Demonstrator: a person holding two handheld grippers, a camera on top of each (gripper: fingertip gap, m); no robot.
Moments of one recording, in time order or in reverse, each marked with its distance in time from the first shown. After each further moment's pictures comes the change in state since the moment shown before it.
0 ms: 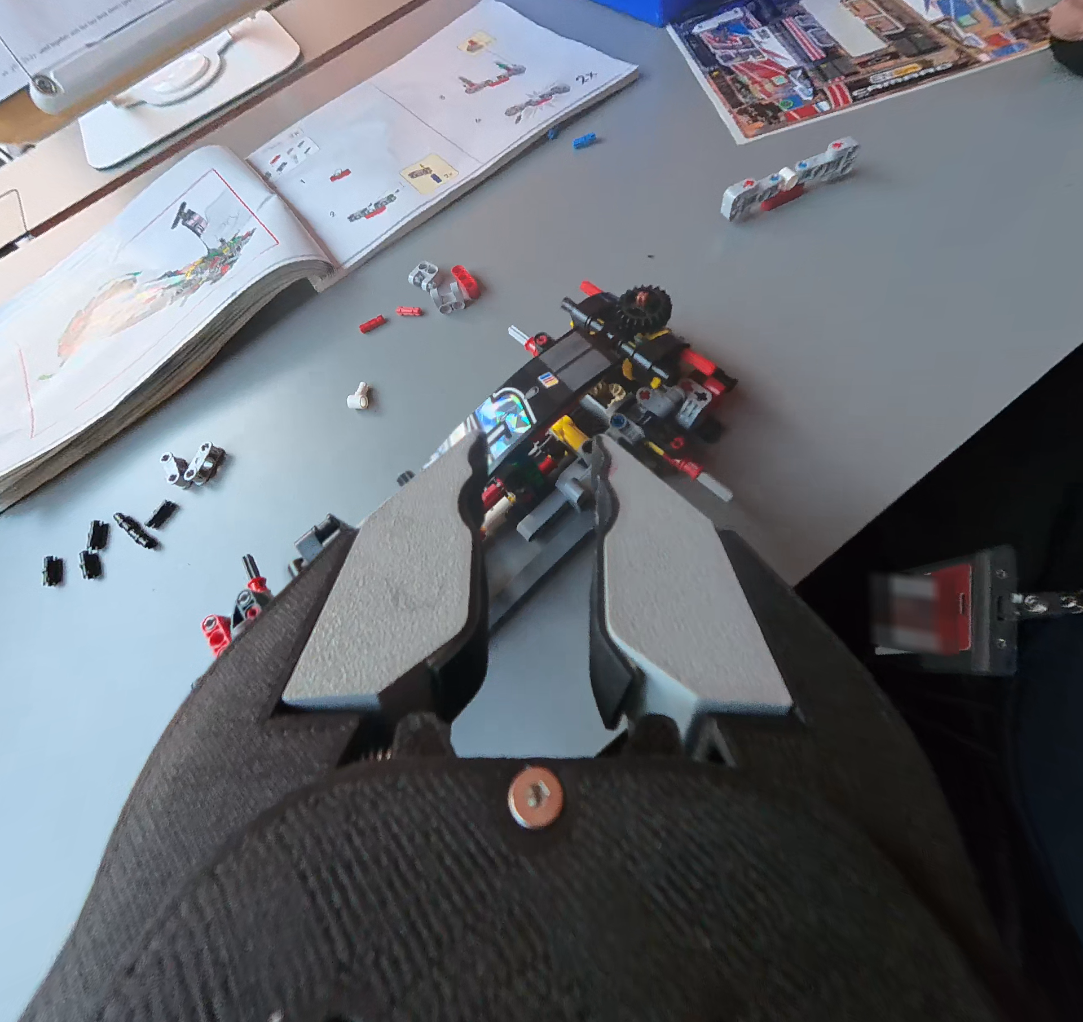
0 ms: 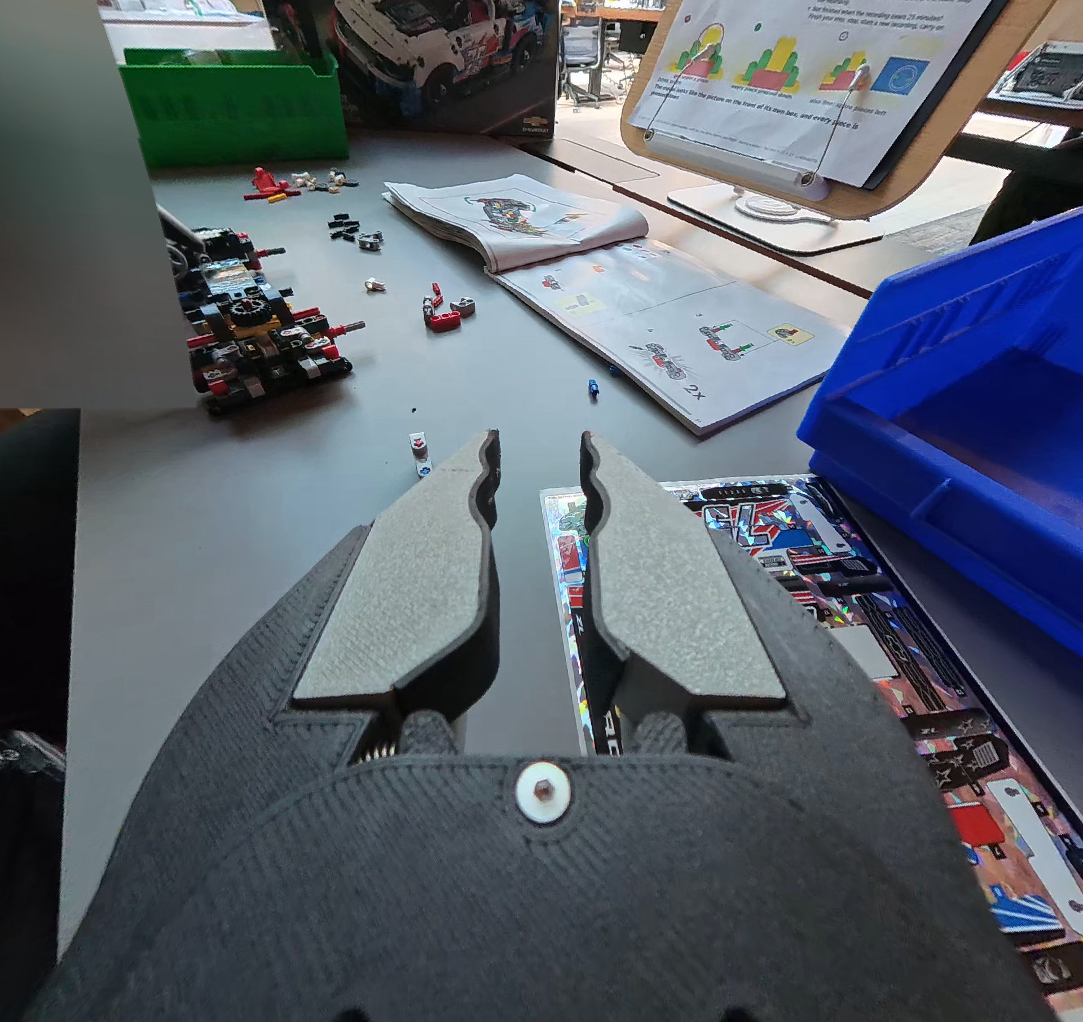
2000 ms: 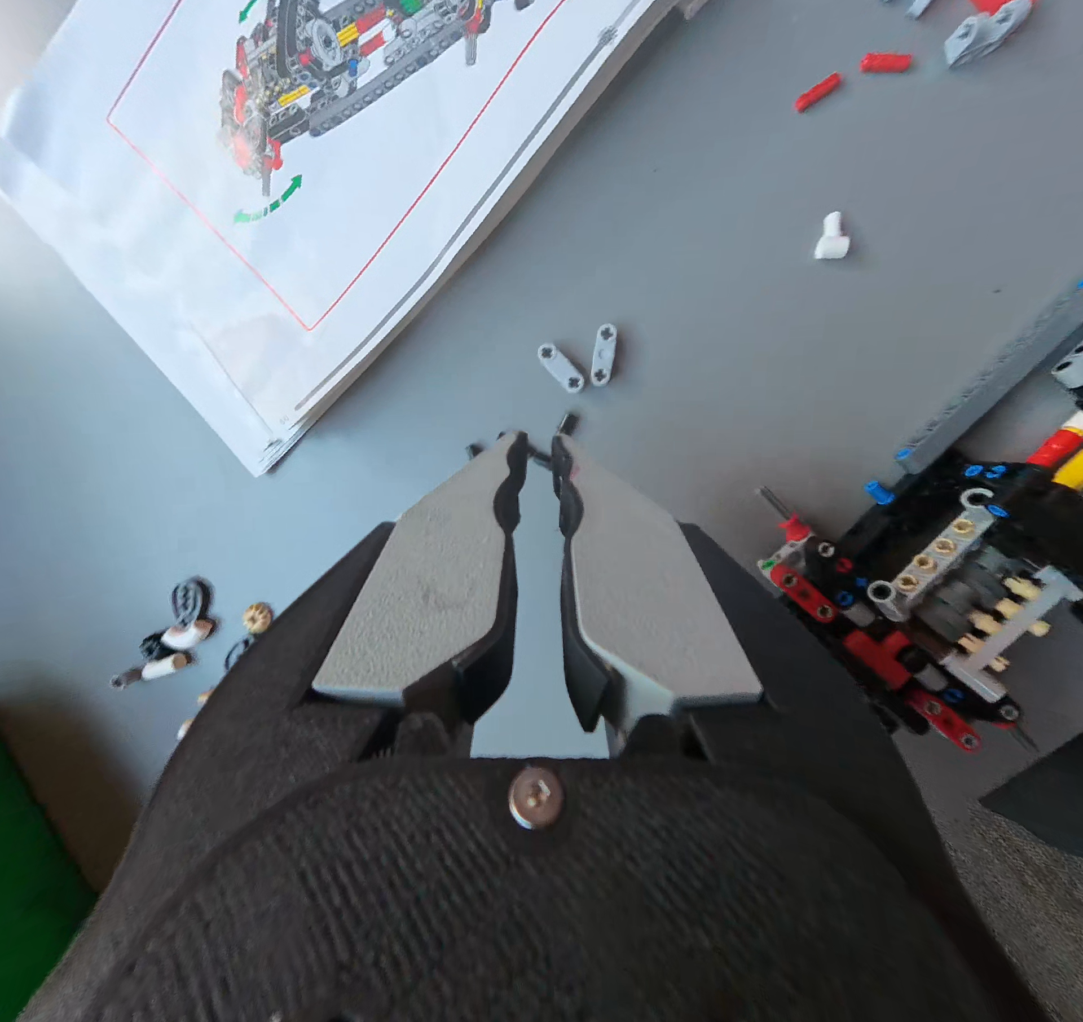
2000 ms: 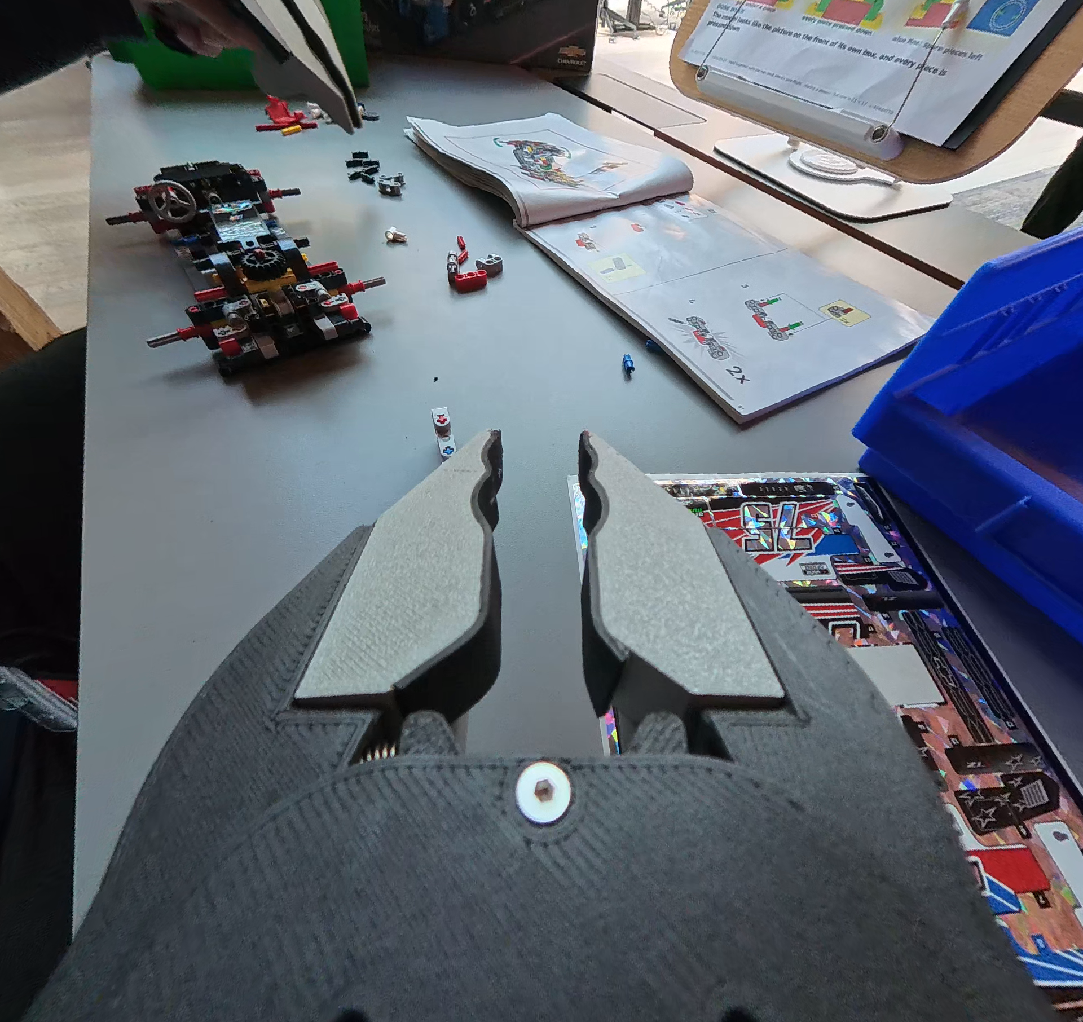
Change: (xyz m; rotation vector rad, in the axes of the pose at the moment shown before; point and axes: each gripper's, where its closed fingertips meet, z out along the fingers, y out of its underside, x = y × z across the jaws) left arm -0.213 0.052 0.036 -0.476 0.124 0.024; right arm -0.014 0.011 0.013 -0.088 -0.046 -0.035
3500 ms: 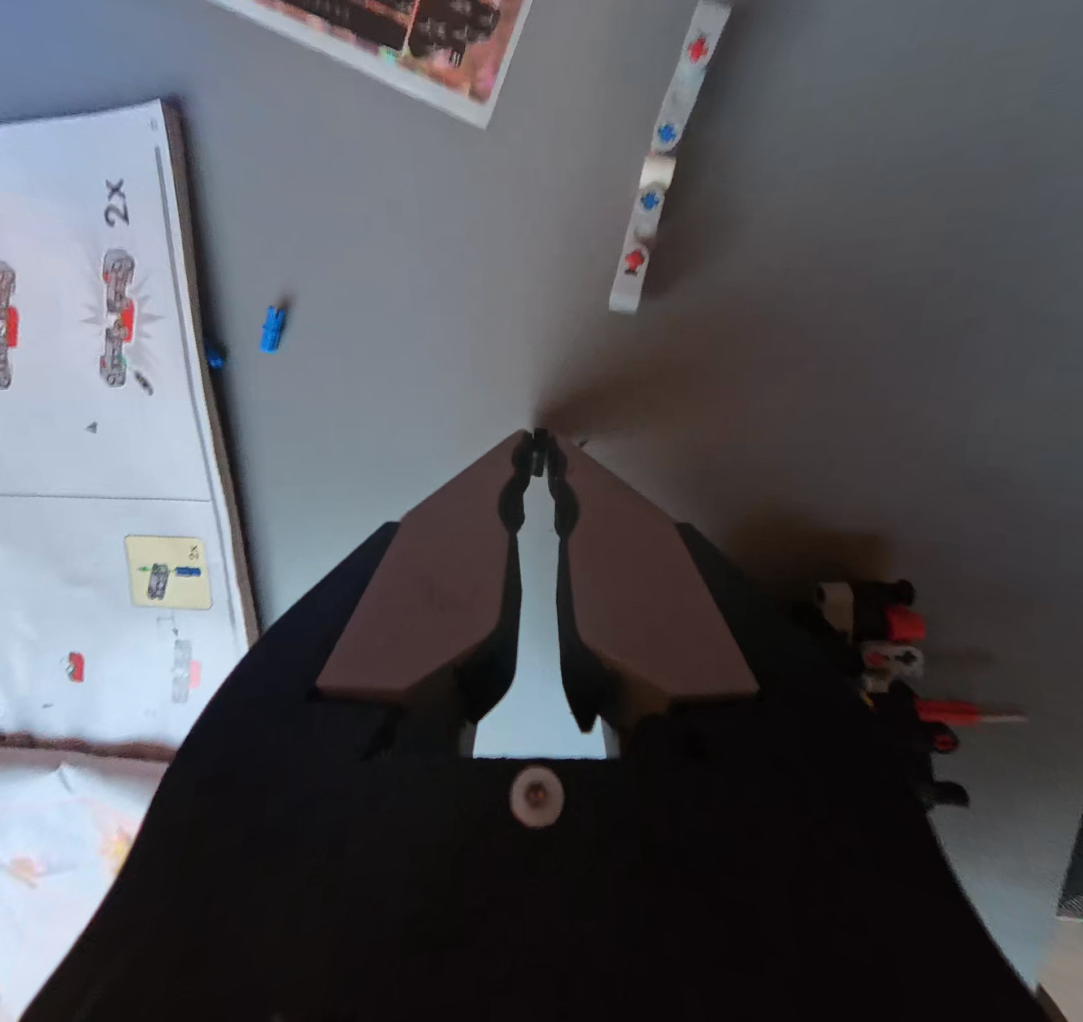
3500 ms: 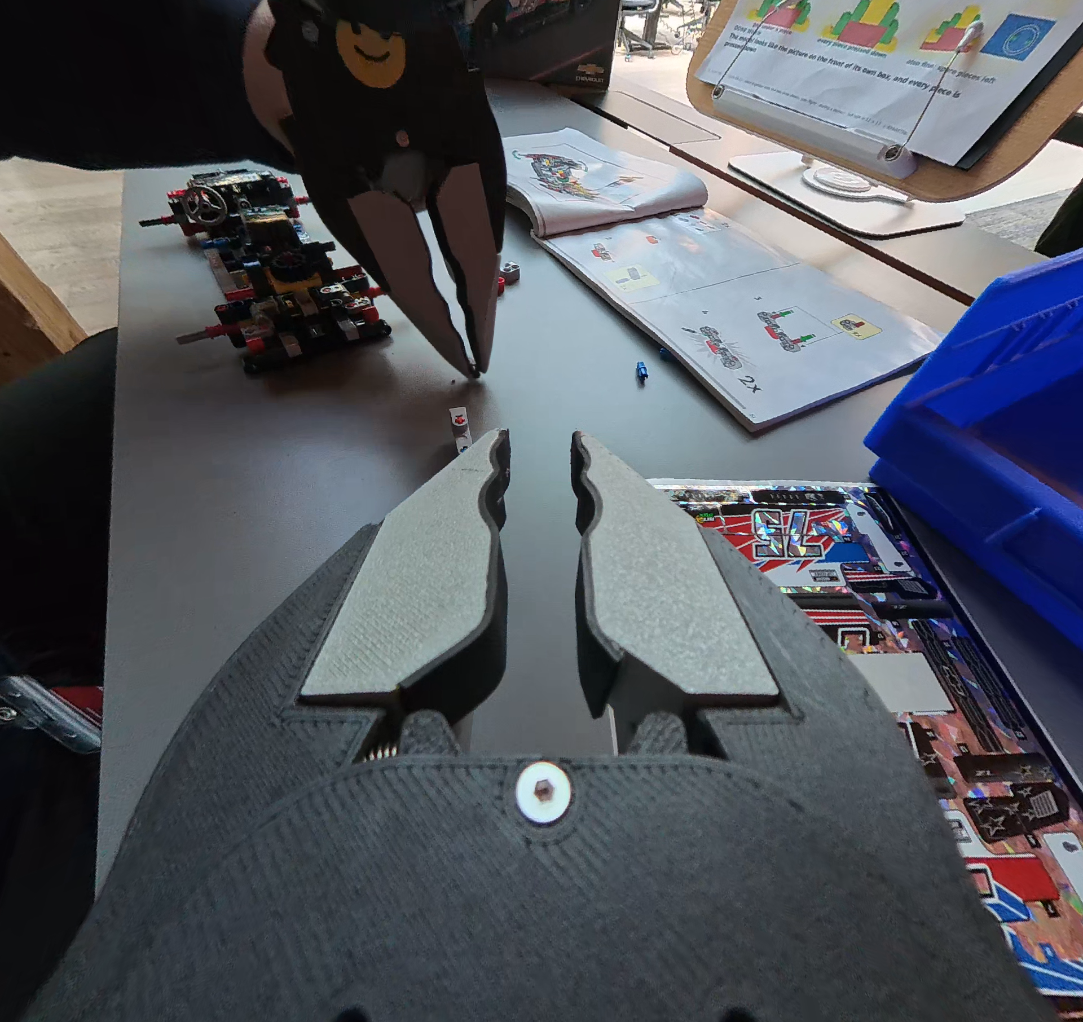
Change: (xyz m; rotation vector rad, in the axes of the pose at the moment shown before) left arm 0.254 -0.149 0.089 -0.007 0.328 0.776; right arm -0.006 -0.002 -0.005 0.021 -0.024 -0.015
